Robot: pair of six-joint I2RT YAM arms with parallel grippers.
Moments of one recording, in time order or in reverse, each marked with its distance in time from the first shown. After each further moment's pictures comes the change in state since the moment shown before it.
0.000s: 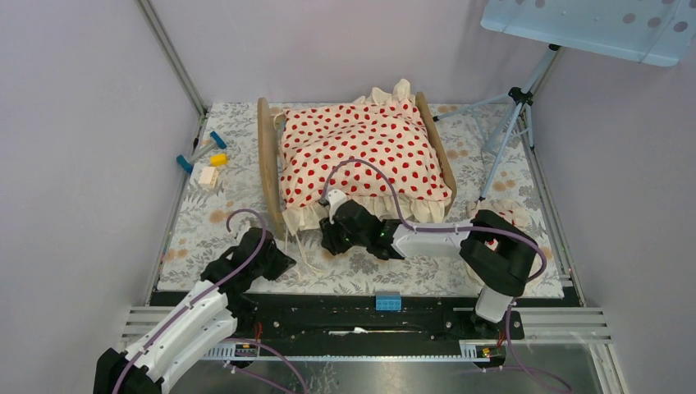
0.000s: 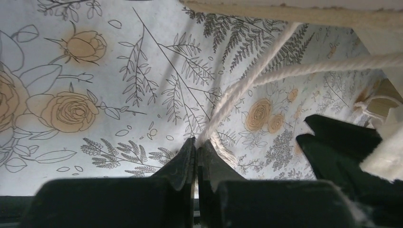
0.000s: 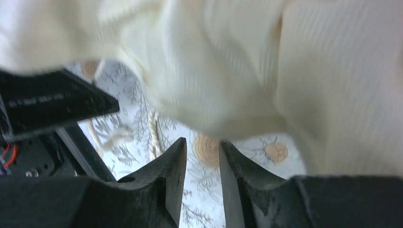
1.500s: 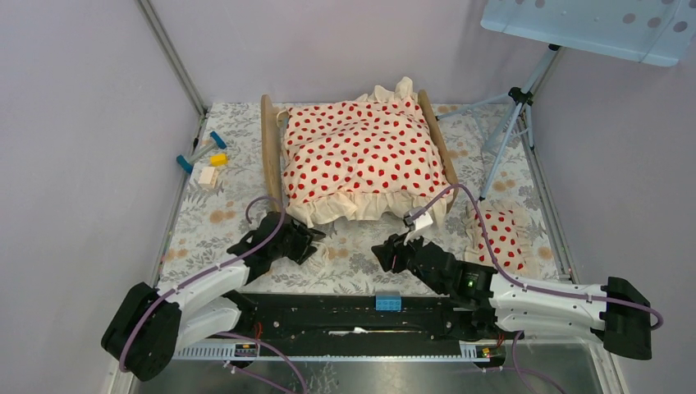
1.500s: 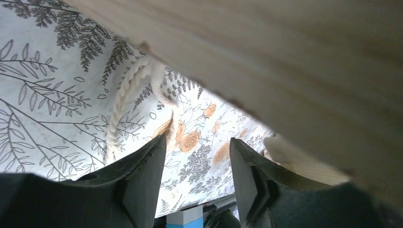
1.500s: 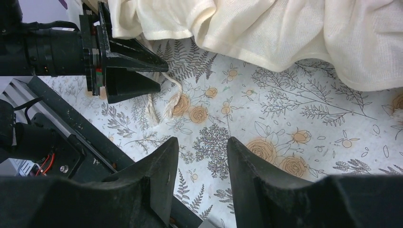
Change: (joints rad) left arm -0.041 0.415 0.026 0.531 0.103 -0.286; right arm 0.153 -0.887 -0.590 -0.009 0.466 0.180
